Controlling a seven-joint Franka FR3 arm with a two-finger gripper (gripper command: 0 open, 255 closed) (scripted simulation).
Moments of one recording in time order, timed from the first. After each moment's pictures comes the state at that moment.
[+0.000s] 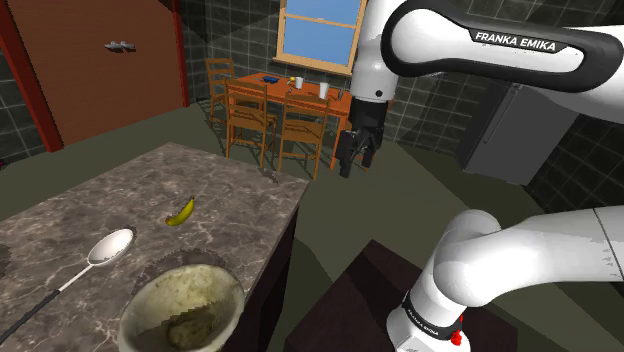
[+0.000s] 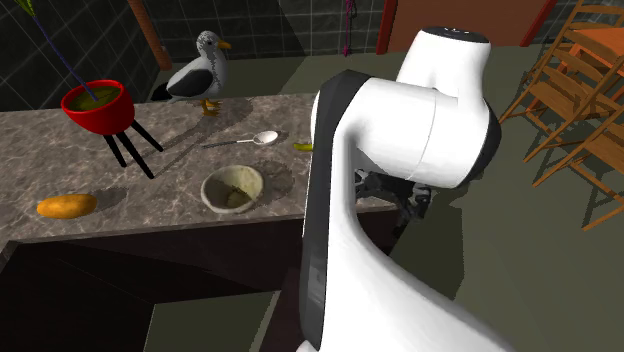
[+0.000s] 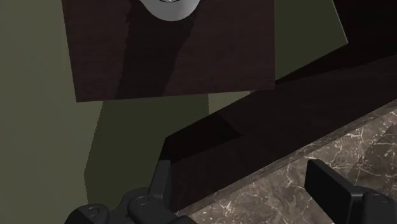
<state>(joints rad) 0.01 -0.81 0.07 -2.40 0.10 1.51 0.12</state>
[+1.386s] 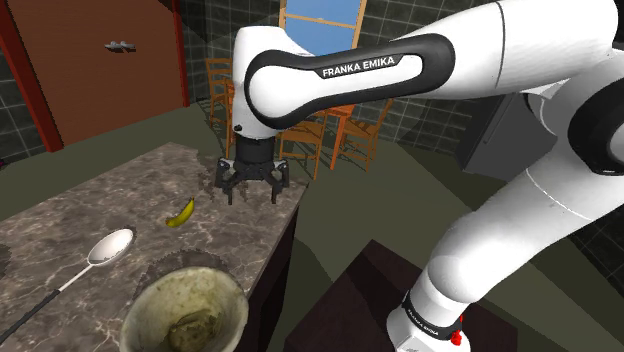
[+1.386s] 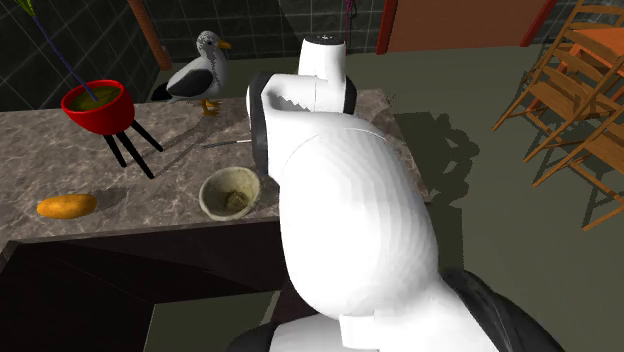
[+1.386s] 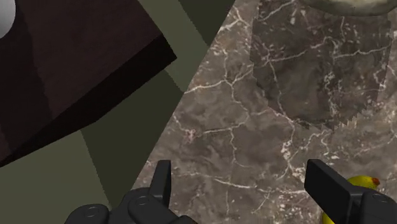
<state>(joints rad) -0.11 -0.27 0.52 -2.18 0.22 1.91 0.97</state>
